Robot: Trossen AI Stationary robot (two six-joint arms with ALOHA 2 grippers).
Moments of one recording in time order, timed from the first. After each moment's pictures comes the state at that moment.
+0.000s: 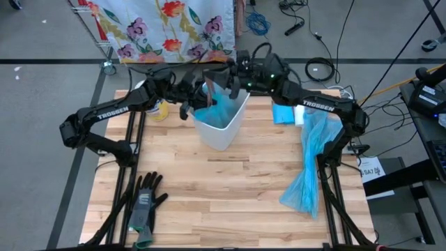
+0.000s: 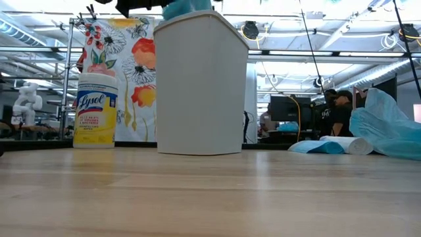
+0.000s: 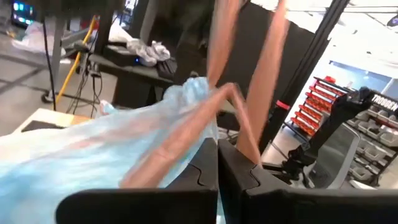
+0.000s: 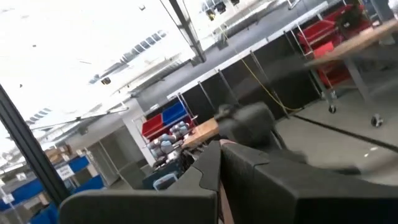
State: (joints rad) left arm 0.53 1.28 1.12 0.16 0.82 -0.31; right arm -0.31 1.68 1.68 0.32 -0.27 0.64
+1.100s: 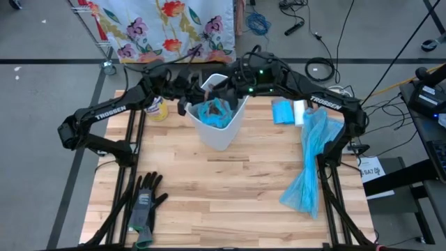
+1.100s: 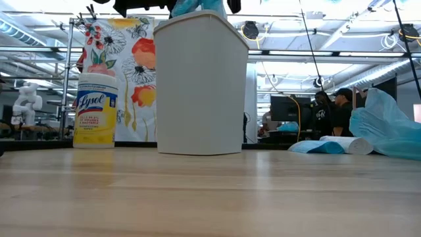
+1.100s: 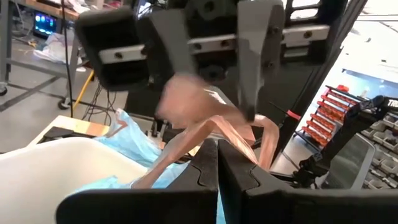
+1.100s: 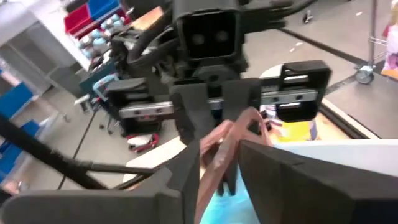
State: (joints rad) left arm 0.57 1.26 1.12 0.17 0.80 -0.33; right arm -0.31 1.68 1.88 -0.46 -0.27 0.44
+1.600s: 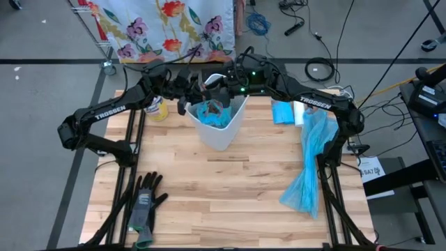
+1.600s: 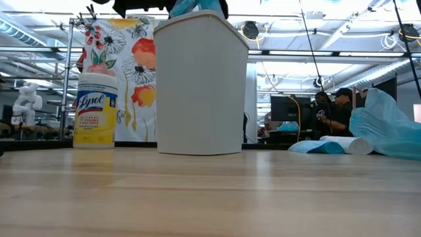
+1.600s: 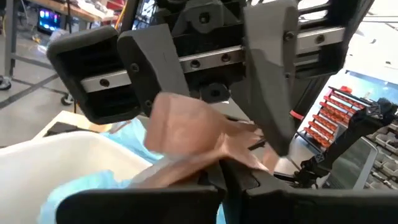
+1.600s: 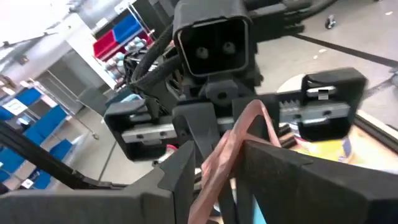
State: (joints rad) left arm 0.58 1.26 1.12 0.16 0.80 -0.33; right arm -0.32 1.75 1.83 -0.24 -0.34 0.54
